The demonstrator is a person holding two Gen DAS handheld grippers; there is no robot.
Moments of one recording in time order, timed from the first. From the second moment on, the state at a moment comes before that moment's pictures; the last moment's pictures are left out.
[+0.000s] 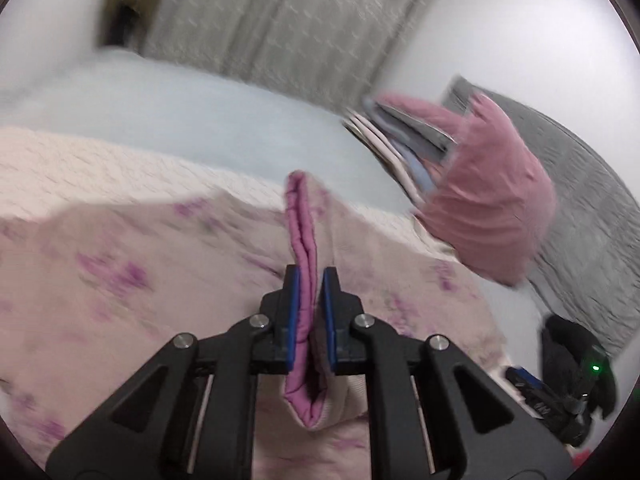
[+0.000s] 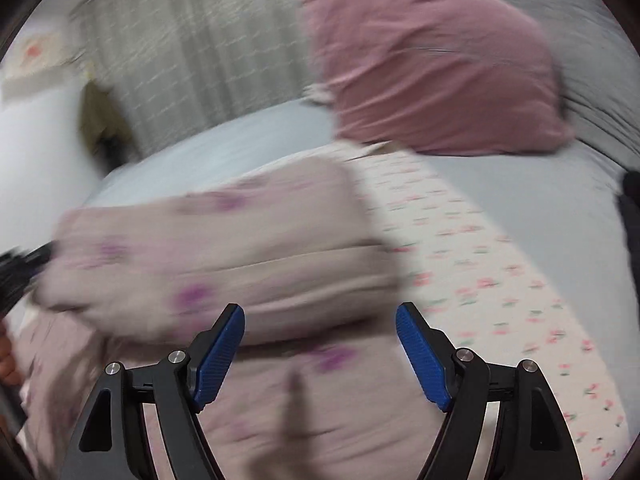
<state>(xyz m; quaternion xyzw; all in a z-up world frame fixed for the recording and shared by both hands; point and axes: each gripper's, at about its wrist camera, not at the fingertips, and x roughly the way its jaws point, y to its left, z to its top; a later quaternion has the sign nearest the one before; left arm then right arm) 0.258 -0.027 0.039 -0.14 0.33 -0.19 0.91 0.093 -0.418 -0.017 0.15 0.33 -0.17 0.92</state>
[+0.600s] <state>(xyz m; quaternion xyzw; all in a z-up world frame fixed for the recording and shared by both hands) 0.281 -0.004 -0.036 -0.11 0.45 -0.14 0.88 0.112 -0.484 -0.037 0.09 0.34 -0.34 0.87</state>
